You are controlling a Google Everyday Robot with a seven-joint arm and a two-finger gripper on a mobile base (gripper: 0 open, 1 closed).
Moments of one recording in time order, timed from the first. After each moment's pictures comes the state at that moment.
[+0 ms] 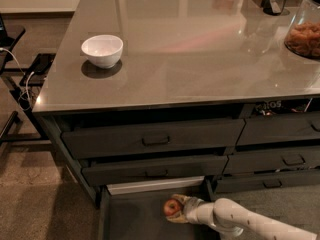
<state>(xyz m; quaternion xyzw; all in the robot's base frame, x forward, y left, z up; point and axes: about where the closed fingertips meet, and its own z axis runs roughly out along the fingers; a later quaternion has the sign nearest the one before) 0.489 -0.073 0.276 -0.55 0.71 0.17 0.42</state>
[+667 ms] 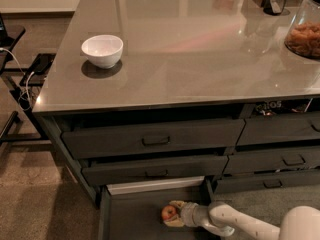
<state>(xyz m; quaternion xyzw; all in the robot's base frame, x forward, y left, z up) 0.499 -0.069 0.181 -0.49 0.75 0.24 0.38</state>
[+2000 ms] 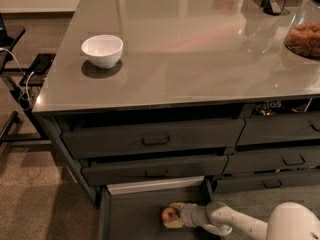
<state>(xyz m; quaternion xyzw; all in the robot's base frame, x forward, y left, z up) 0.504 -0.071 0.142 -0.46 0.77 0.25 0.36</state>
